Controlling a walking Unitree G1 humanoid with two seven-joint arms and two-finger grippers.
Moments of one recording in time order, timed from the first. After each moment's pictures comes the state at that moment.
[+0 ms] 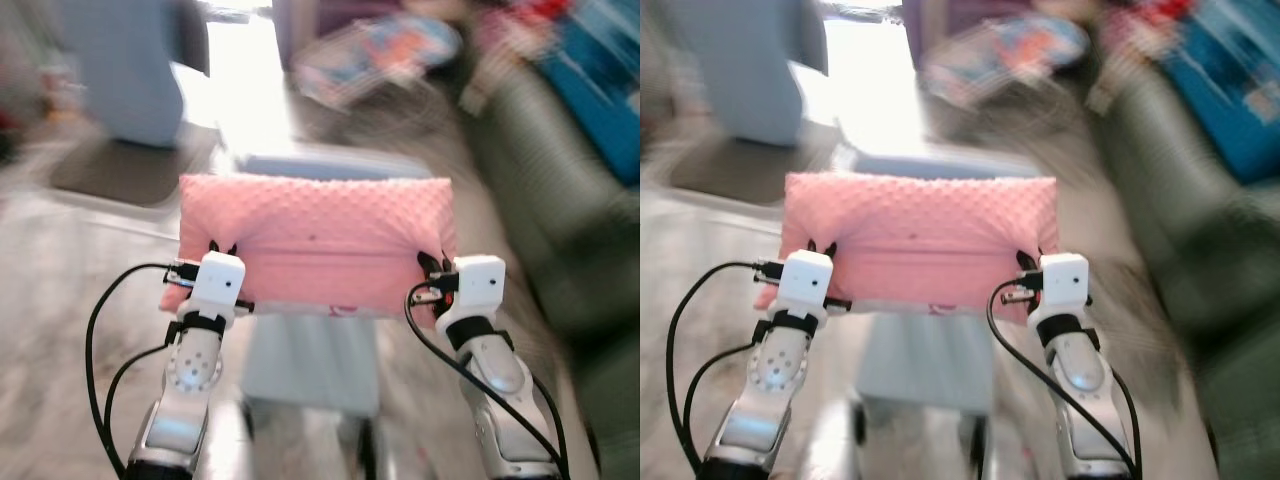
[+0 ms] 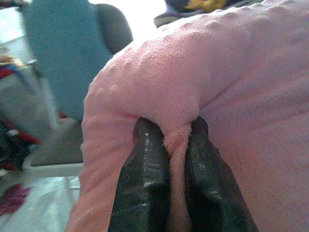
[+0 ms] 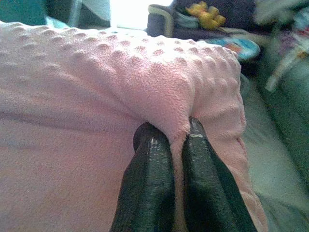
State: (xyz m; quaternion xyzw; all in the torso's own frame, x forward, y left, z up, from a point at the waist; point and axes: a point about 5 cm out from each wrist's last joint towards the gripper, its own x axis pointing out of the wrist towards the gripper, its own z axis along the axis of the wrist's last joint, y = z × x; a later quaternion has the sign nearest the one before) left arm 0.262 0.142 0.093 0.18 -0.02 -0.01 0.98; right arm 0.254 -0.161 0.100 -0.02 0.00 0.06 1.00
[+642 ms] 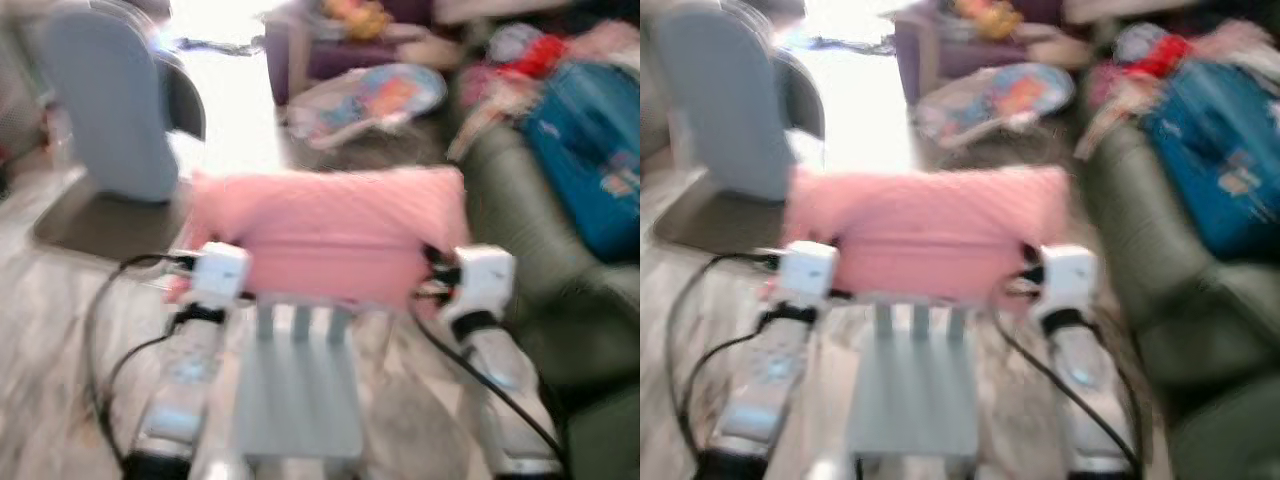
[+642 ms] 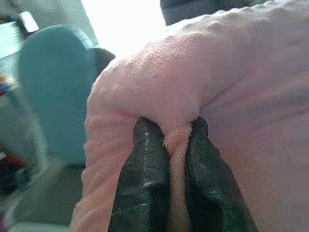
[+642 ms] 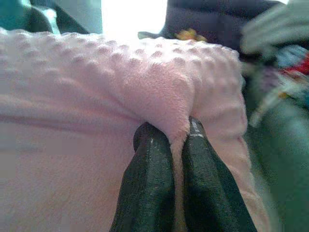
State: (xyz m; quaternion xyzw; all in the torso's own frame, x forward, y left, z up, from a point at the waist) left arm 0.263 0.147 0.094 0.17 -0.02 -0.01 0.98; right arm 0.258 -0.153 0.112 -0.02 -0.01 0.07 1.00
